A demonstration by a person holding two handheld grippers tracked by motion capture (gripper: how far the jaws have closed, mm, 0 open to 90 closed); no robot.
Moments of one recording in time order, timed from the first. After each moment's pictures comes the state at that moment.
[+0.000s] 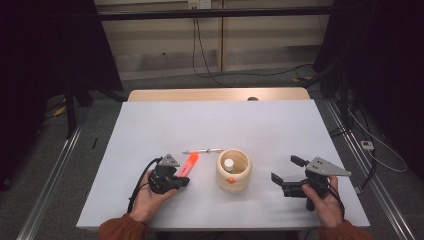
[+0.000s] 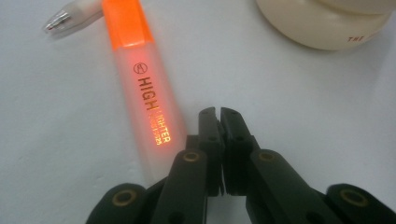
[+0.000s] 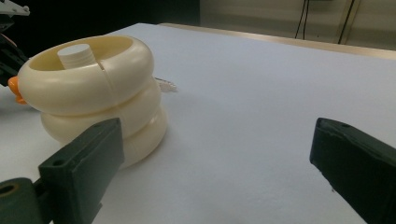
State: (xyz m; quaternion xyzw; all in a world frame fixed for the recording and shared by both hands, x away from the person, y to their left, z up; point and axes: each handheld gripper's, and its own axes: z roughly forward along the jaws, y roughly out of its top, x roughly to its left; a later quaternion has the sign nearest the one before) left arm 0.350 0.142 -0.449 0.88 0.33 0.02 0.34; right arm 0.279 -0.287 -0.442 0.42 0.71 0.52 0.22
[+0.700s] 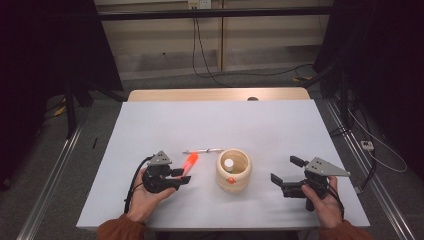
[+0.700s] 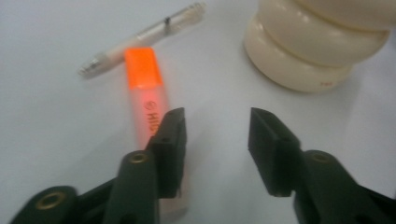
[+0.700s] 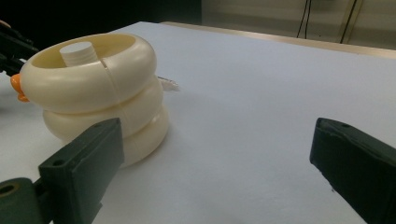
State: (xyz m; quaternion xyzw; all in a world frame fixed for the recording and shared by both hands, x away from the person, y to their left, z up) left arm 0.347 0.155 -0.435 0.84 0.34 0.04 0.42; right arm 0.279 -0.285 -0.443 0.42 0.71 0.52 0.22
